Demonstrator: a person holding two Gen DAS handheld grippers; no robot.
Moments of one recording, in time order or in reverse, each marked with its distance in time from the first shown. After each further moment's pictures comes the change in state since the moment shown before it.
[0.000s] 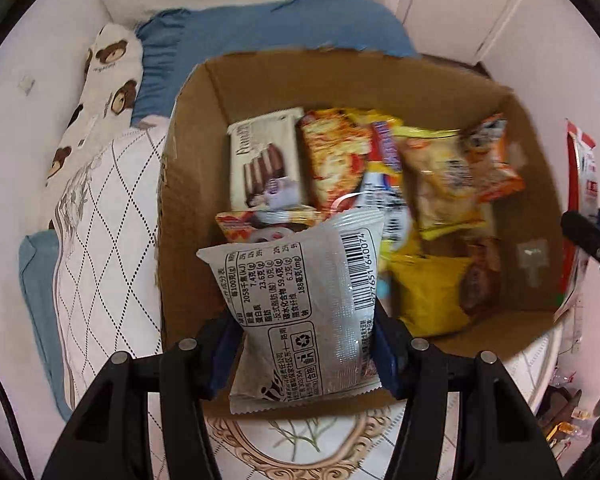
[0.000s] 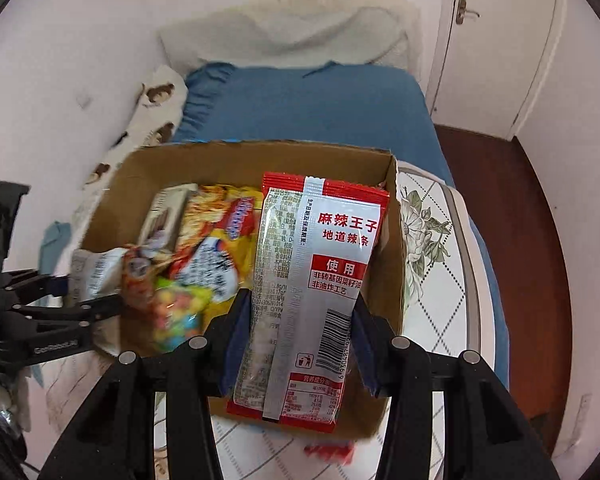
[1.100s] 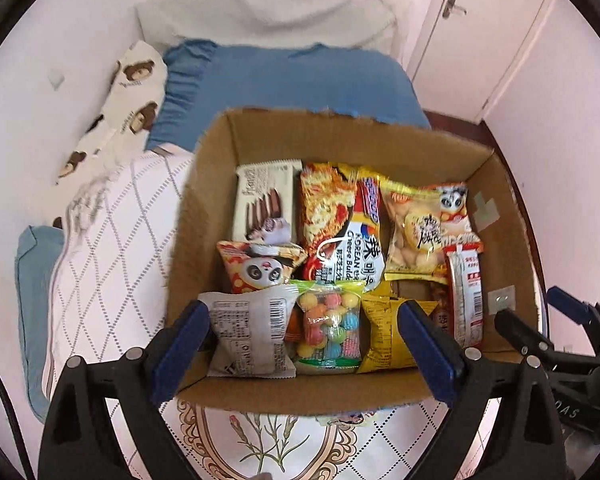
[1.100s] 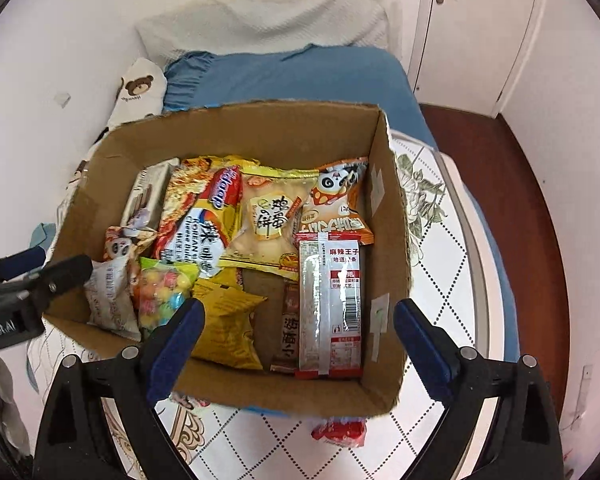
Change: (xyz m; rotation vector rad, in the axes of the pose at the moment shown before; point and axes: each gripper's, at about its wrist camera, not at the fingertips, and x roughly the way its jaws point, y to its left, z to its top) left arm -0.053 -0.010 -0.021 -0.113 -0.230 -0.019; right arm 0.003 0.018 -0.045 0.062 -0.020 -0.028
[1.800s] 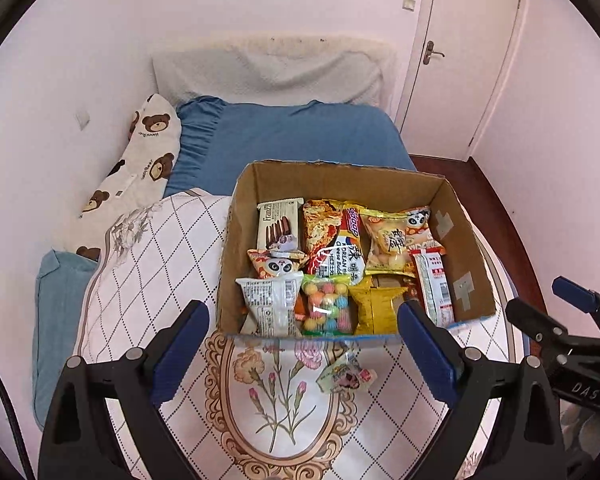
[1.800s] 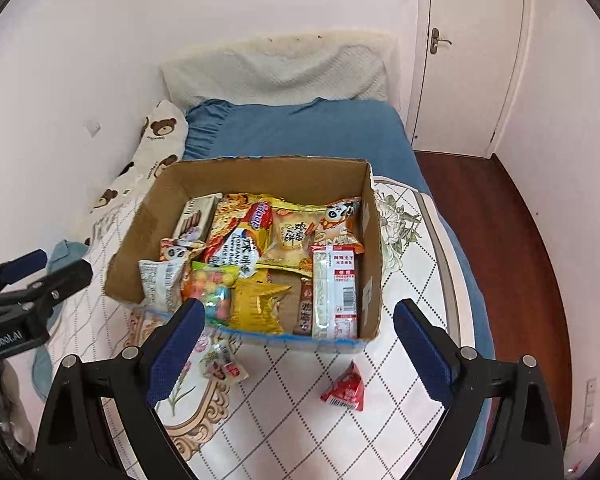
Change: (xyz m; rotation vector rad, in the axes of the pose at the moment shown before) left arm -0.102 0.003 -0.059 0.039 -0.201 0.003; right arm -0.116 0.006 -0.050 -0.014 -0.183 0.032
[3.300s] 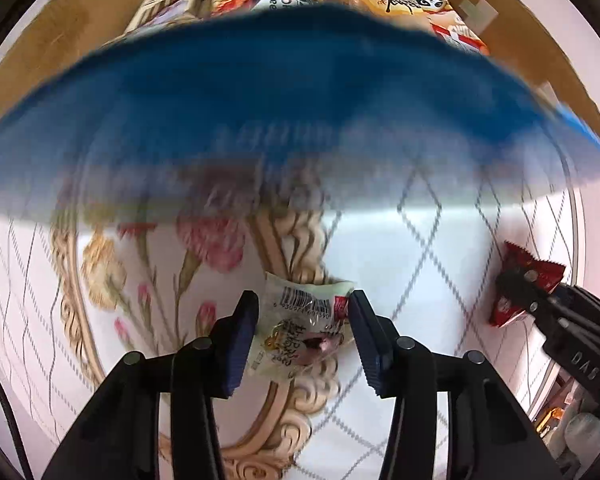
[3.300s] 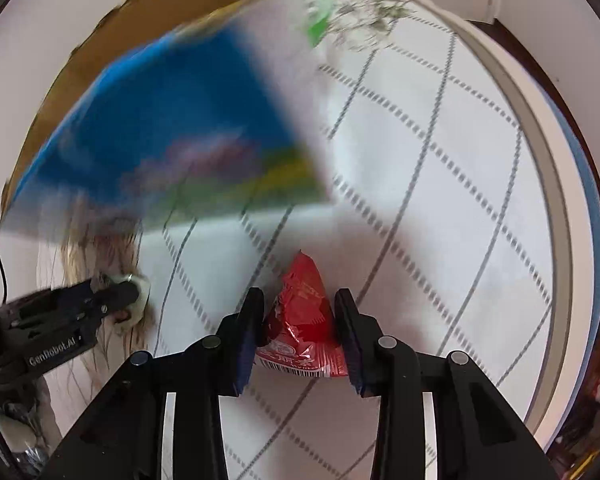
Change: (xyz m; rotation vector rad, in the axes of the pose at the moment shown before) left arm 0.190 -0.076 -0.115 0.064 0.488 -0.066; right arm 0.173 -0.066 -0.134 0.196 0.401 0.098
